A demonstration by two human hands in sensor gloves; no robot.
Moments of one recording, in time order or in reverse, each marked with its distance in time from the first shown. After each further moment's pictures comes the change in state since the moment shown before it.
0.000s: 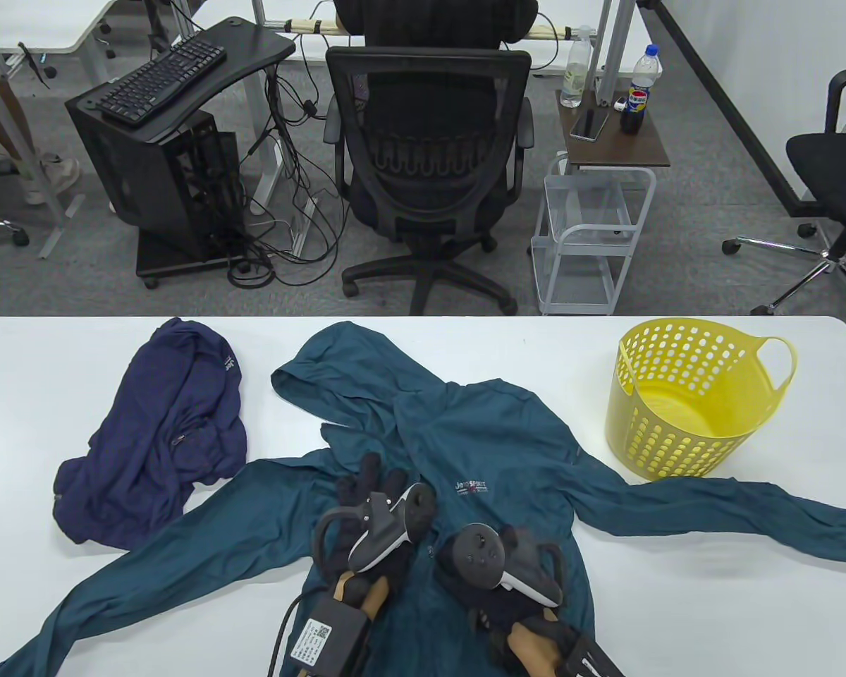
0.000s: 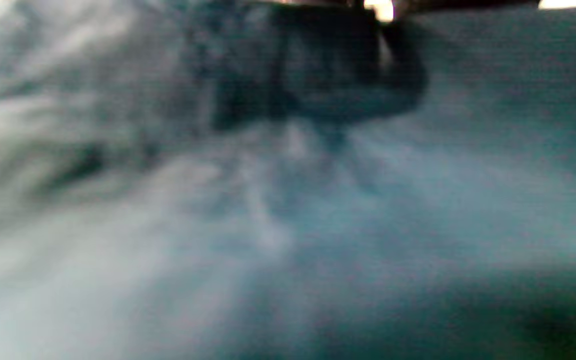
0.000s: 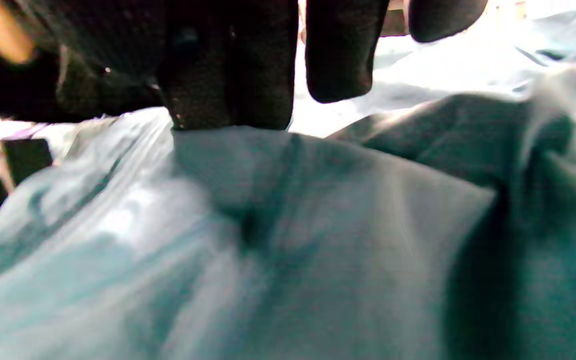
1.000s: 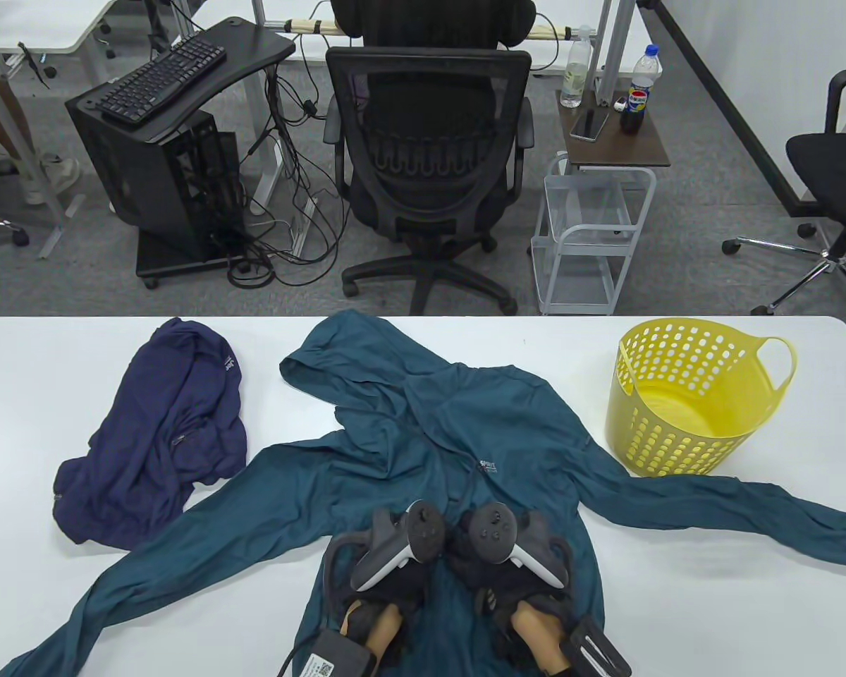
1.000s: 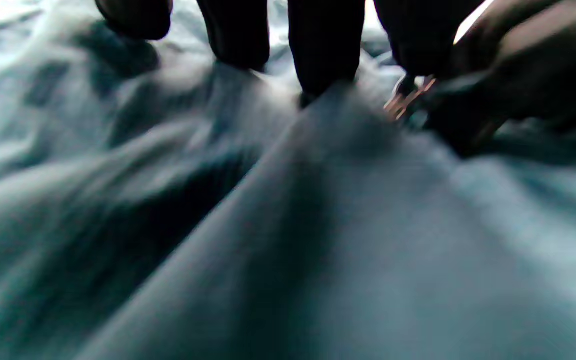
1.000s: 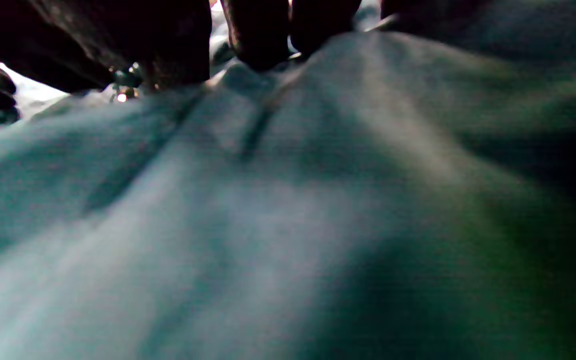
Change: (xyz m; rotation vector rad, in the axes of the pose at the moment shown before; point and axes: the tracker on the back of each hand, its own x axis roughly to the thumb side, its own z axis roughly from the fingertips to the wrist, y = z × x) left_hand 0.024 -0.008 0.031 -0.329 -0.084 0.086; right_hand -0.044 0.023 -0.020 0.116 0.161 -0.122
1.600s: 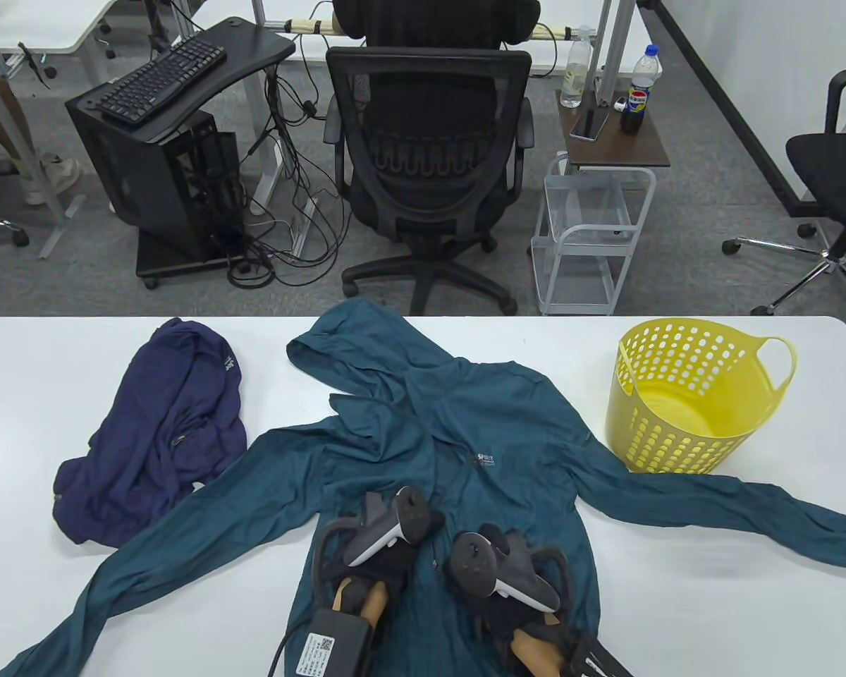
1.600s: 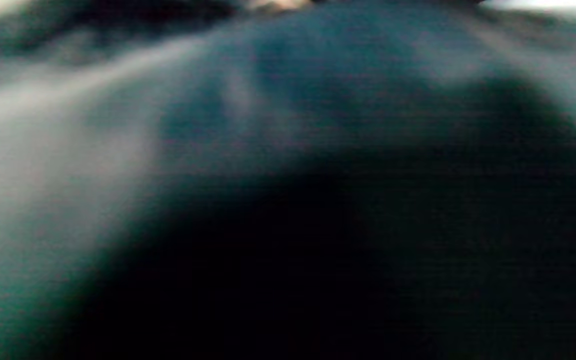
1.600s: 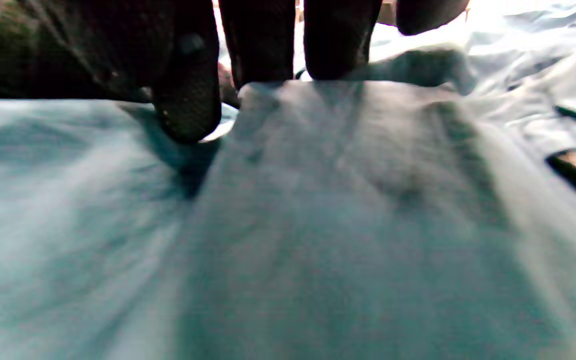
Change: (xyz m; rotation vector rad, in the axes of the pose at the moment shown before) left_hand -0.035 -0.013 -0.038 -0.077 0.061 0.012; right_hand 0.036 -0.001 0.027 -0.088 -0.135 0.205
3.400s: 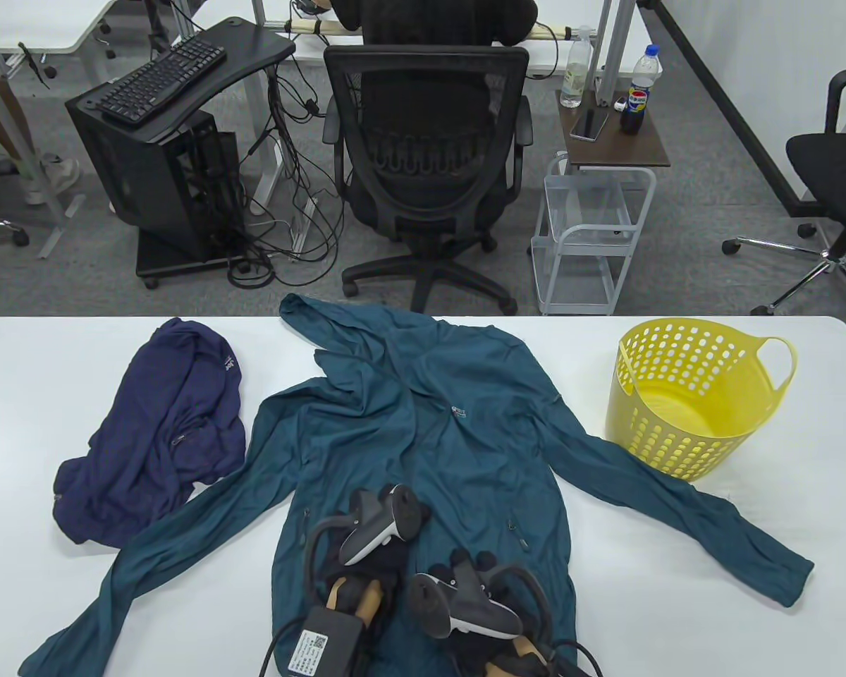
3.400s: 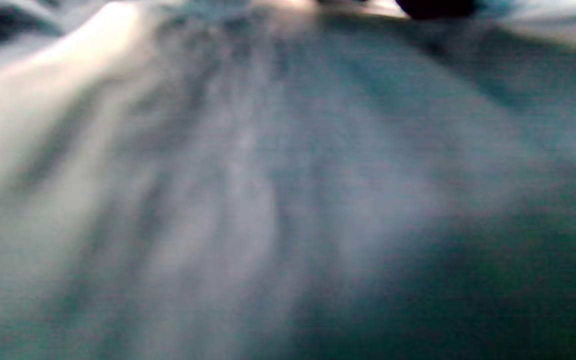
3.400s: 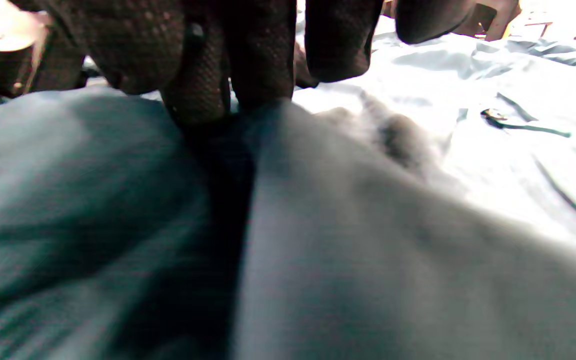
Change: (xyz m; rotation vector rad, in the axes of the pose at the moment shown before) left_hand -0.006 -0.002 -0.002 0.011 0.062 -0.045; right_hand 0.049 0.010 0.016 0.096 -0.106 0.208
